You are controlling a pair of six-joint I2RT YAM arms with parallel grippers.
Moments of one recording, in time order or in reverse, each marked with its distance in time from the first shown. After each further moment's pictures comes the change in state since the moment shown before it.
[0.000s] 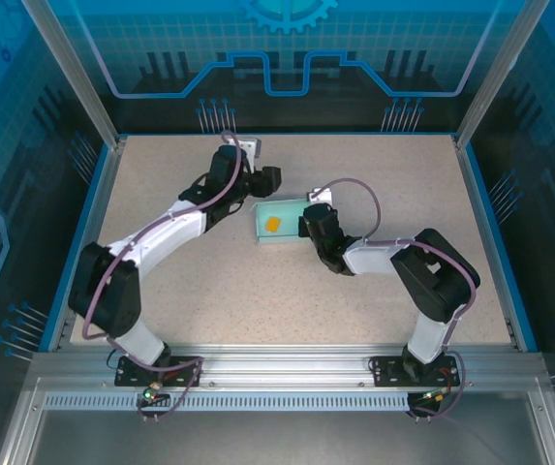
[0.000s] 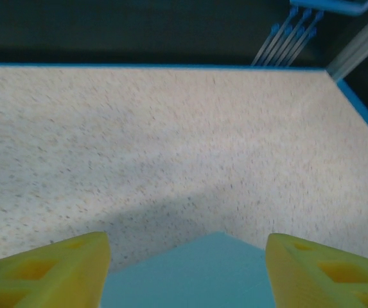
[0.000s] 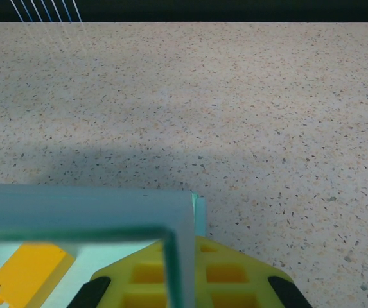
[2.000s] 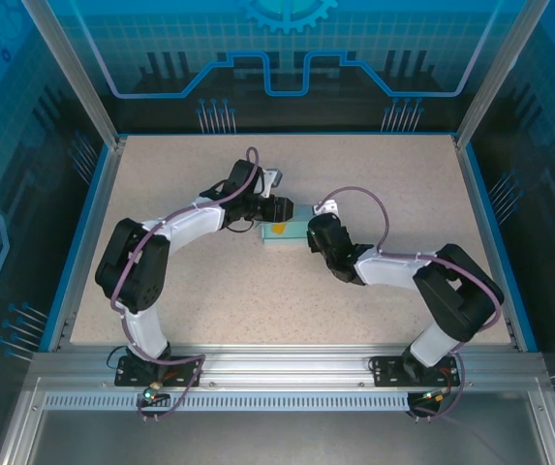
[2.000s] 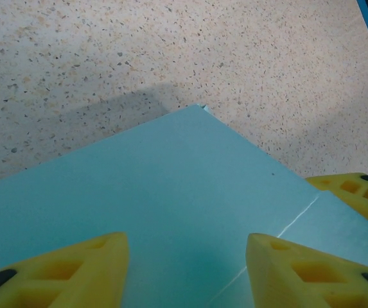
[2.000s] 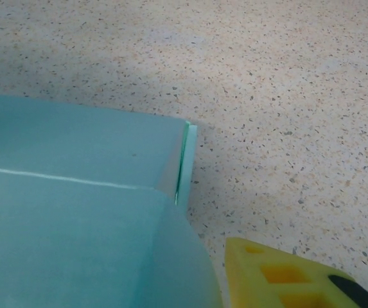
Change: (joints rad) left arm 0.000 0.180 -0.004 -0.105 0.349 -0.014; right arm 0.027 -0.180 -0.099 -0.233 0.003 -0.026
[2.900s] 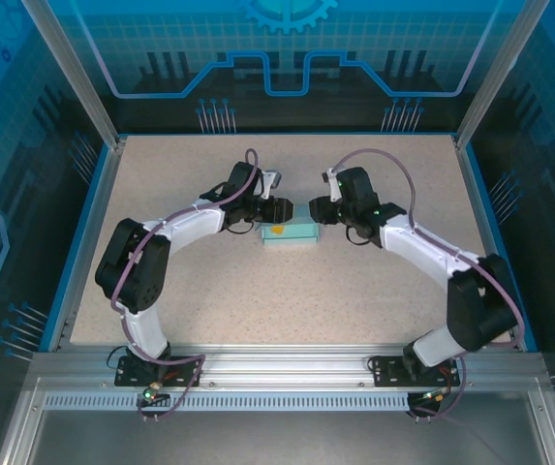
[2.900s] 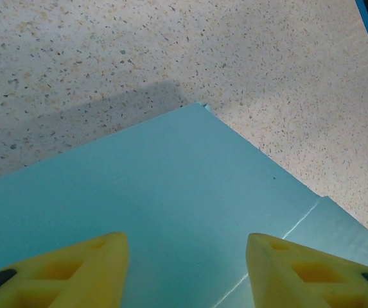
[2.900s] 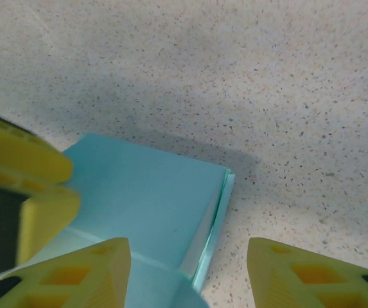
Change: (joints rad) left arm 0.000 0.000 -0.026 0.036 -0.002 -0.024; right arm -0.236 -0.049 0.338 -0.451 -0.531 -0.075
